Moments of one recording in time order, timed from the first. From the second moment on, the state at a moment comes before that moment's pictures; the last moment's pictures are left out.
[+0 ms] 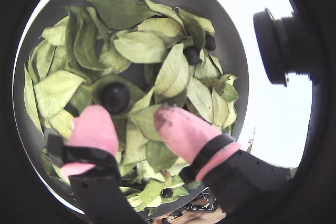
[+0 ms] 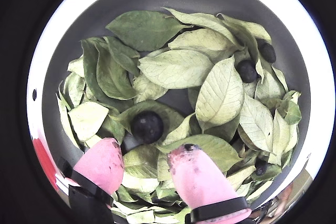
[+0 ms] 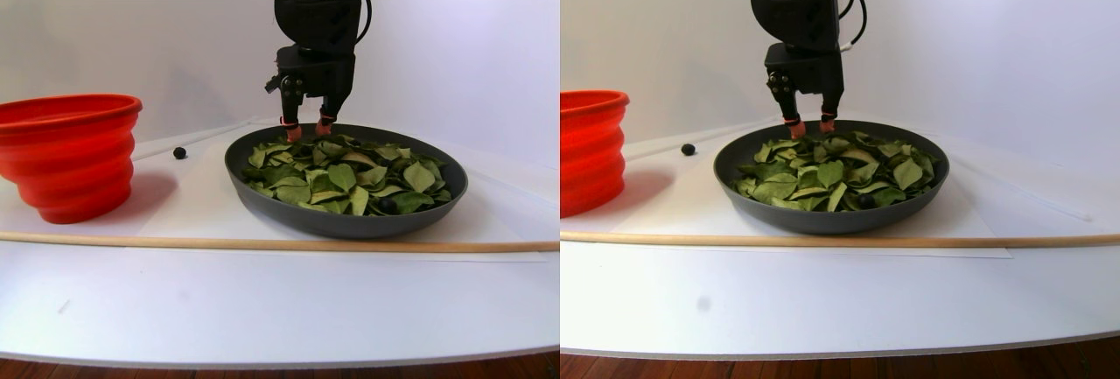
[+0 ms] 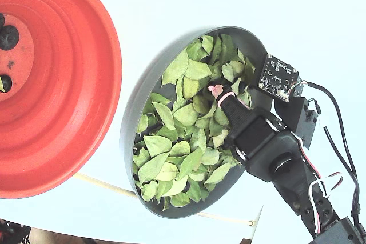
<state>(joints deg) 10.3 82.7 111.7 -5.5 -102.9</state>
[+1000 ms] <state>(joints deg) 10.3 75.3 107.2 -9.2 -102.4</state>
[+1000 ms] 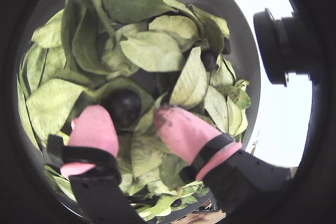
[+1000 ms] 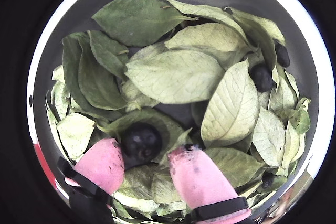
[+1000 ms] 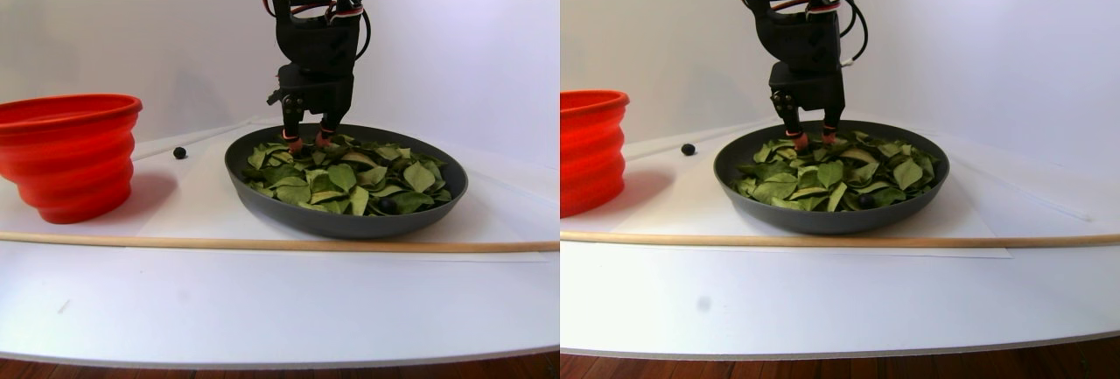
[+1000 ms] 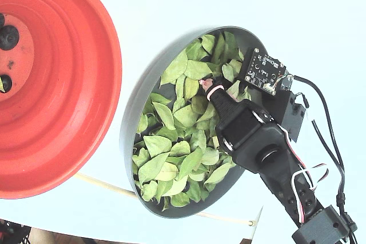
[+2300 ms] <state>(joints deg) 10.3 73.3 107.1 -10.8 -101.9</state>
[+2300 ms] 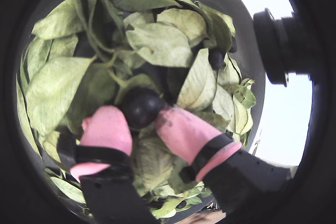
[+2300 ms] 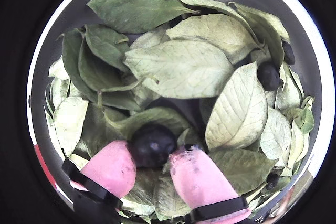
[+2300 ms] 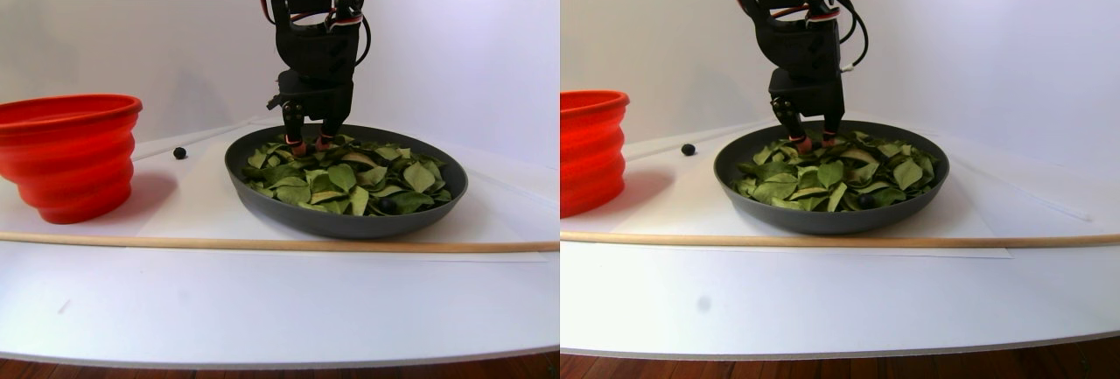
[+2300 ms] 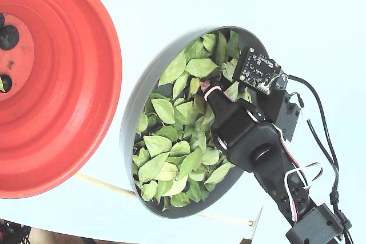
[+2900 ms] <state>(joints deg) 9.5 74.4 108.7 -10.8 -101.1</state>
